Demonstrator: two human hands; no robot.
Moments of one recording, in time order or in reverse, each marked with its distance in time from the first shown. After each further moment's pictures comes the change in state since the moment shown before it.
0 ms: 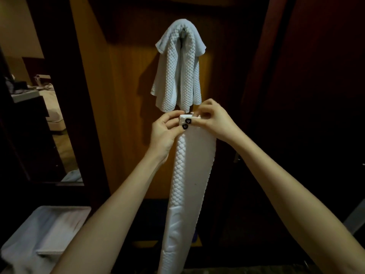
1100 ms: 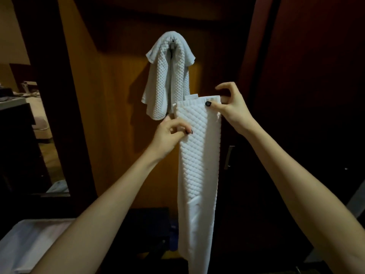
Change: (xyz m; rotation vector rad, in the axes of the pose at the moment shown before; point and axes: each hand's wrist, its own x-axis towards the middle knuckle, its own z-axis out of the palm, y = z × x) left_hand 0.019 0.005 0.021 0.441 -0.220 0.297; right_hand 0.011 0.015 -0.065 0.350 0.229 0.116
